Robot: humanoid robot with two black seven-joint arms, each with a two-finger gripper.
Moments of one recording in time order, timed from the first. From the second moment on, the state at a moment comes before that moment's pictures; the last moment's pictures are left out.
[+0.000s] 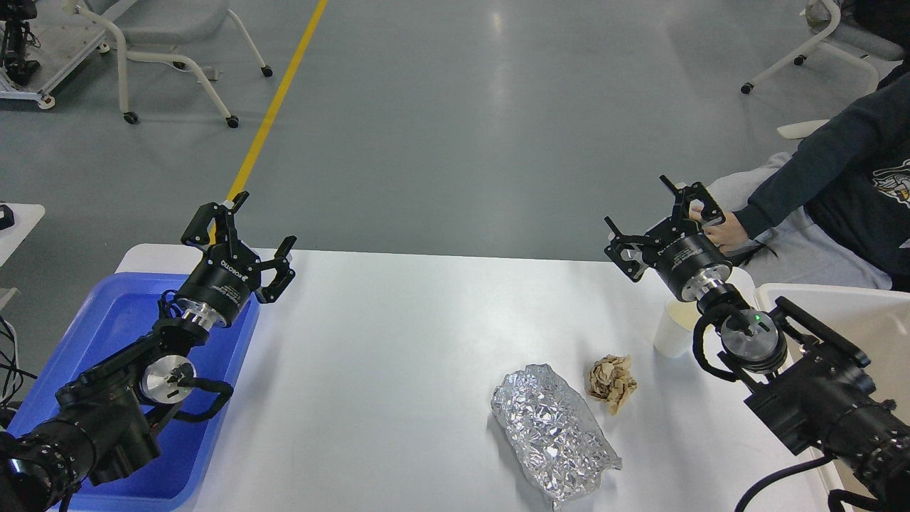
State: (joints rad) left arm -0.66 0.33 -0.60 -0.46 0.07 -0.61 -0.61; right arm 0.71 -0.24 0.78 0.63 0.22 0.32 0.17
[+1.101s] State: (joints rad) left arm -0.66 0.33 -0.60 -0.46 0.07 -0.61 -0.61; right arm 0.68 -0.25 0.78 0.67 0.19 0.33 0.17
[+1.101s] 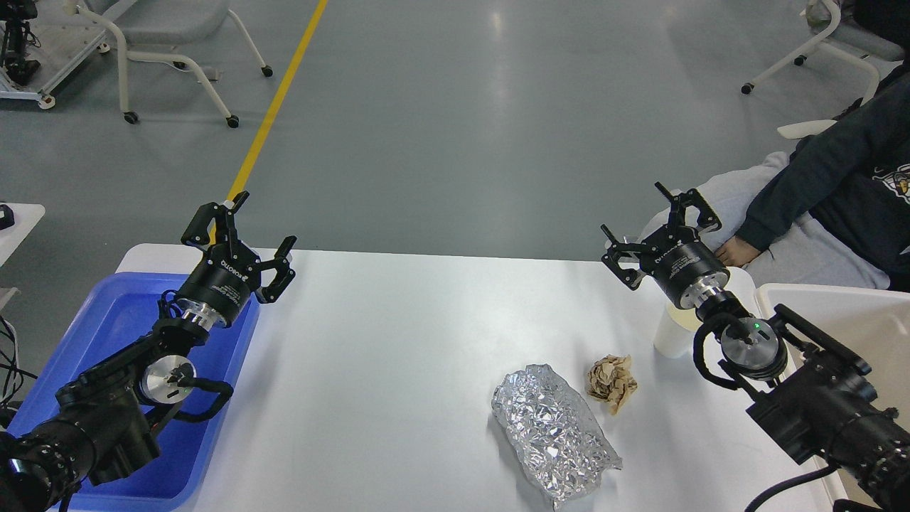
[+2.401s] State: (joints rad) left arm -0.66 0.33 -0.60 -0.46 0.08 -0.61 -0.61; right arm 0.88 -0.76 0.20 1.00 -0.75 0.11 0.17
